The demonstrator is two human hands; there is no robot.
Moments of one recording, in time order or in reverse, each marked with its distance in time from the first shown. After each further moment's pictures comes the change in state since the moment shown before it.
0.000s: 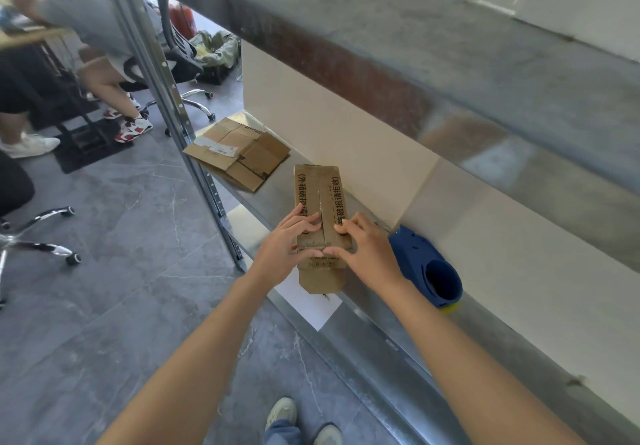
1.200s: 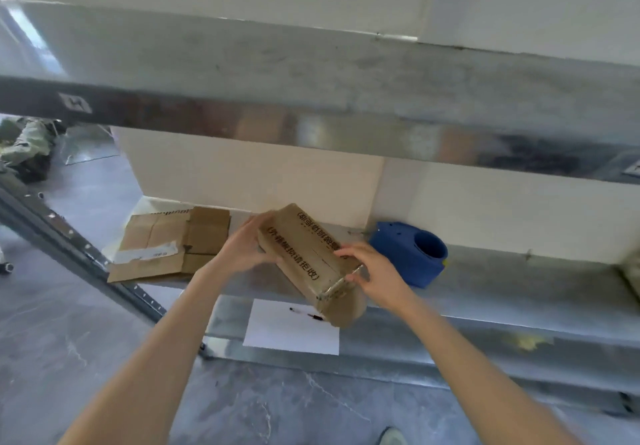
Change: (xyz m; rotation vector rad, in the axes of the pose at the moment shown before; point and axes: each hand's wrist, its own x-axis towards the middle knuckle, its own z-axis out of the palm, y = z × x) left_hand 0.162 -0.046 -0.091 0.142 -0.522 0.211; right_hand -0.015 -0.054 0.024 0.162 0.204 0.537
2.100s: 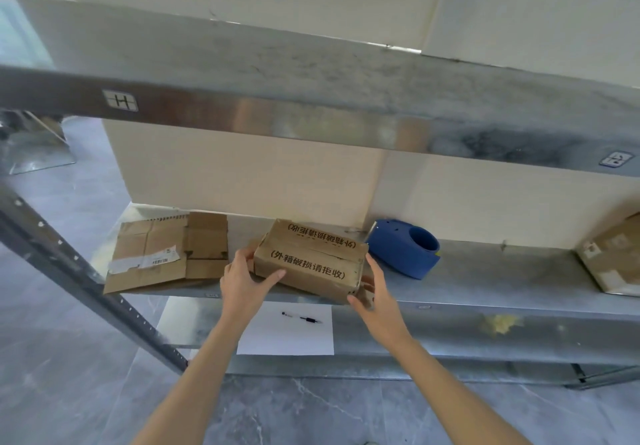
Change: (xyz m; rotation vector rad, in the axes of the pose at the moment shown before) left_hand -0.066 -0.020 0.035 -0.229 0.258 -0.240; right_hand -0.056 -0.022 0.062 0.223 0.281 0.307
